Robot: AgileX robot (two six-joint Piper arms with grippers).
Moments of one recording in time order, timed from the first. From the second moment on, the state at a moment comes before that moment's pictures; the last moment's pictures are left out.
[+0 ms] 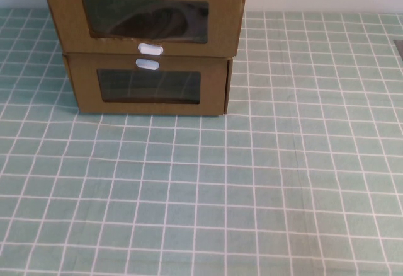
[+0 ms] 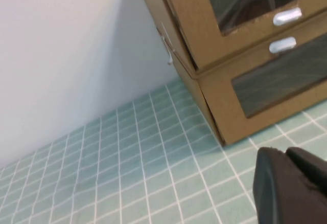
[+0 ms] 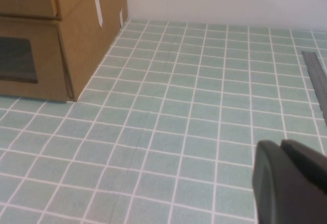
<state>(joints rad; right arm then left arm) 0.37 0.29 -0.33 -0.54 0.40 0.50 -0.11 0.09 -0.31 -0.16 0.42 0.59</state>
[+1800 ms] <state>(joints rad) 0.37 0.29 -0.33 -0.54 0.40 0.50 -0.22 -0.01 0.02 0.04 0.38 -0.11</state>
